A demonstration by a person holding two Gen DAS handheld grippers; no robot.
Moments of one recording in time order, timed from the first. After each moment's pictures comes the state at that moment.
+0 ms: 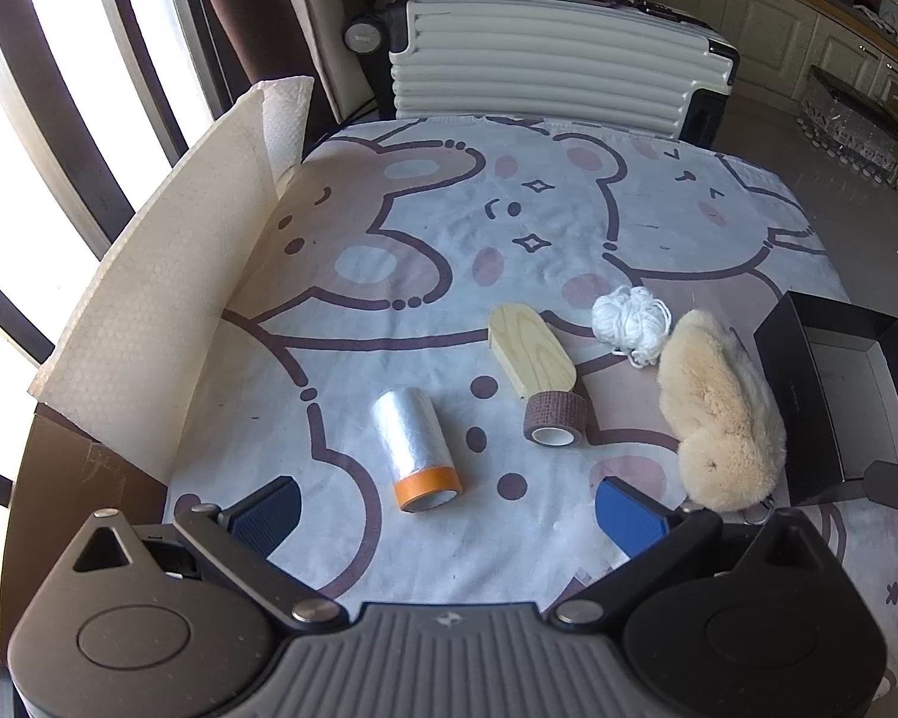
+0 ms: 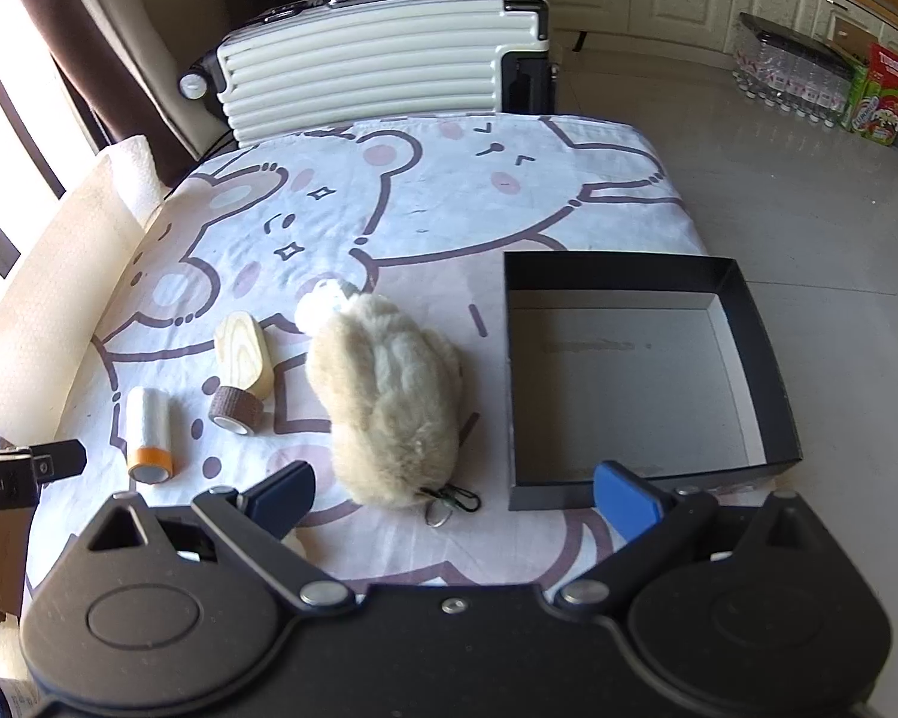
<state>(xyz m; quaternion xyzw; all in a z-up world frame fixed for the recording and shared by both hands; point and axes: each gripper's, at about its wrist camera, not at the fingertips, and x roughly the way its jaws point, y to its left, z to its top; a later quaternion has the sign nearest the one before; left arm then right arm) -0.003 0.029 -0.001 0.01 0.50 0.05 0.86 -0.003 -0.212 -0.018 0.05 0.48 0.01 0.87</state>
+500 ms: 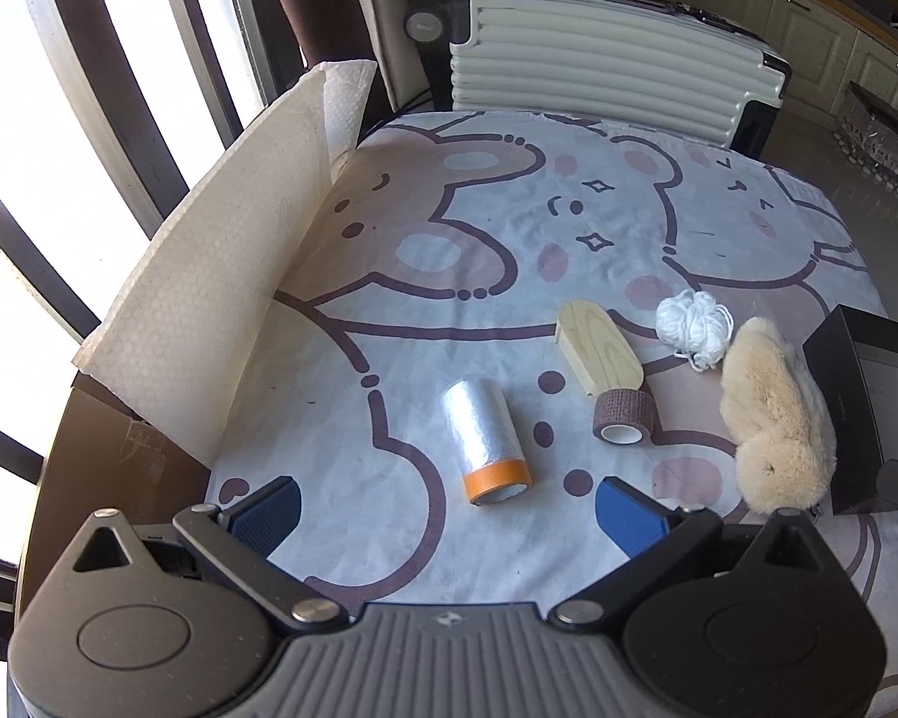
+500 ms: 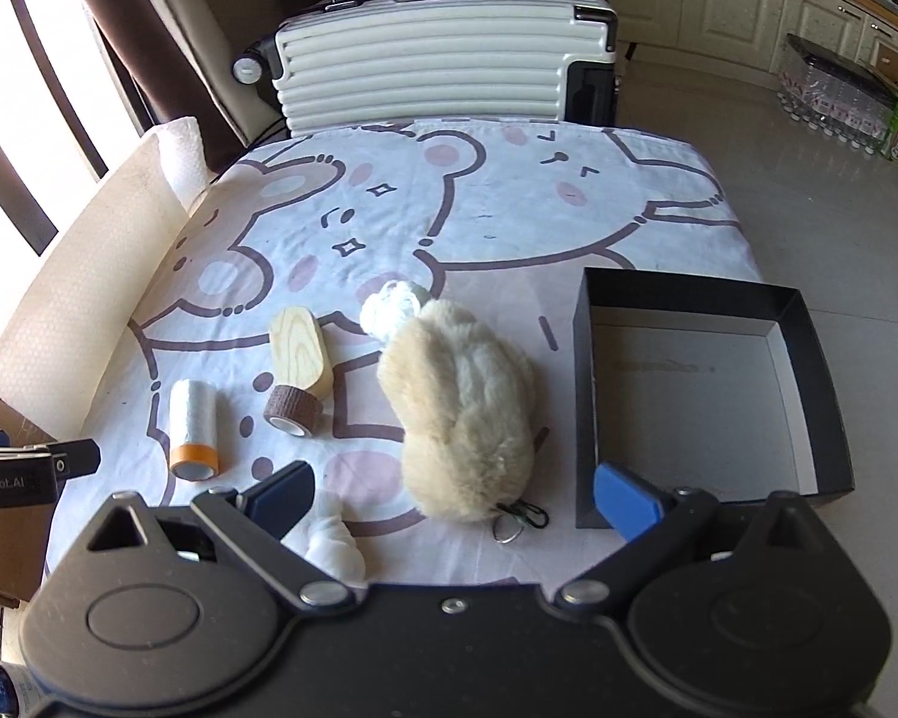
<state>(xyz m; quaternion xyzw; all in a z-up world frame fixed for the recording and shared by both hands) -0.009 0.066 -0.005 -0.01 0.50 0.09 0.86 0.005 -0.176 -0.015 0.04 0.48 0.05 0.88</state>
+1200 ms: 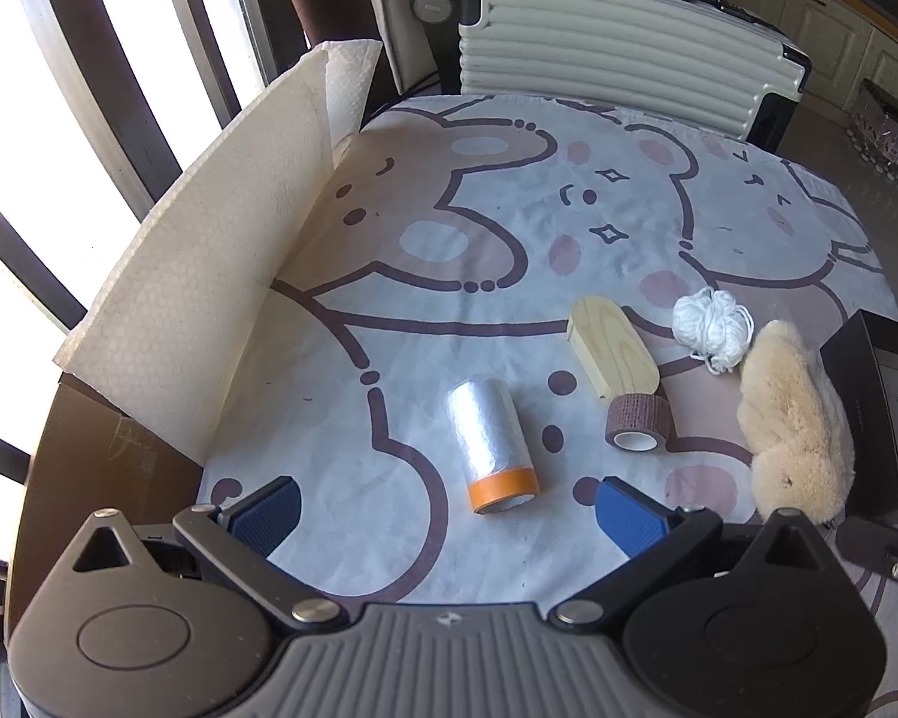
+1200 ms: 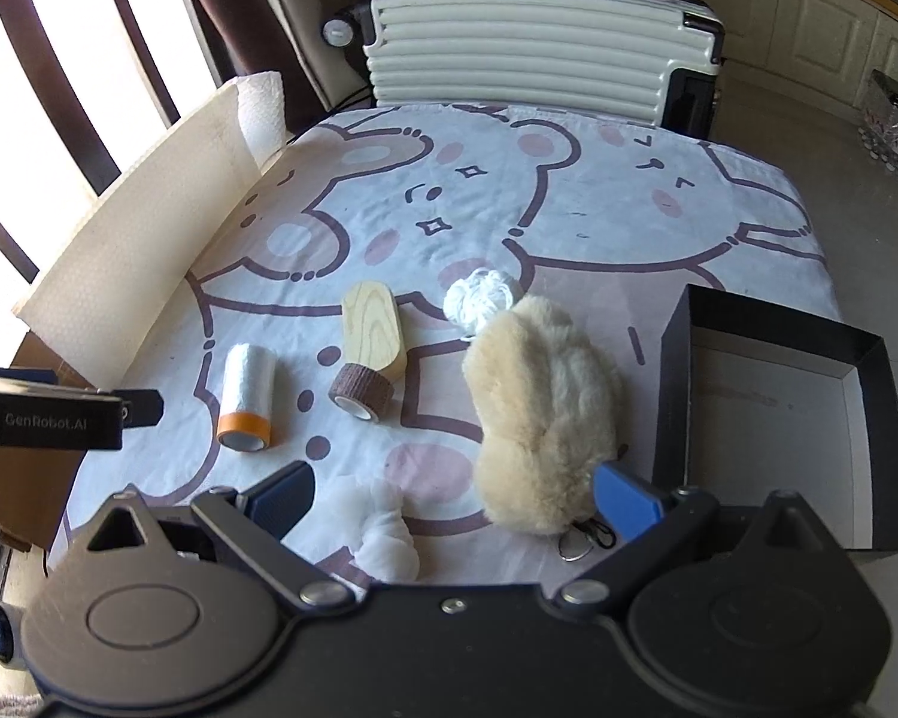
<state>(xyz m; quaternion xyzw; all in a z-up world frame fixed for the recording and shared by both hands) 0.010 0.069 -0.020 -0.02 0.52 0.10 0.85 0.017 -0.143 -0.030 0.00 0.49 0.13 0.86</state>
